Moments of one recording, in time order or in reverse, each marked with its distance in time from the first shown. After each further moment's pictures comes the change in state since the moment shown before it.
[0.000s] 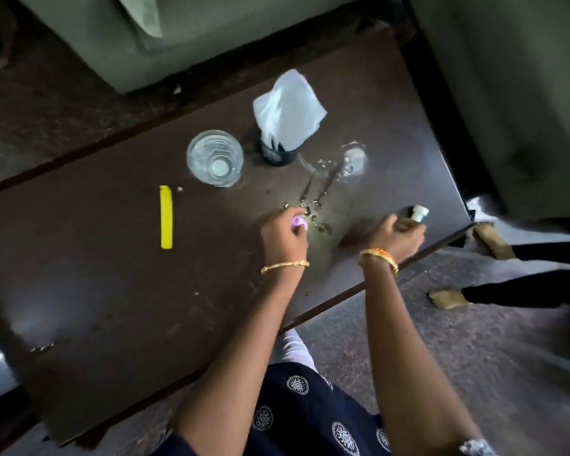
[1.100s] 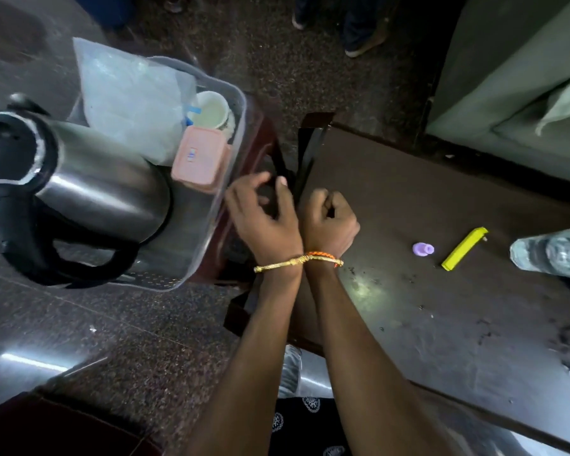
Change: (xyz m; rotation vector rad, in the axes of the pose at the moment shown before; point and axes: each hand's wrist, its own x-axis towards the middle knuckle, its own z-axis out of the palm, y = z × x) left_hand -0.107 -0.206 -0.426 -0.163 1.384 -0.097; right_hand -0.591 -0.006 -0.023 0.121 -1.033 -0.766
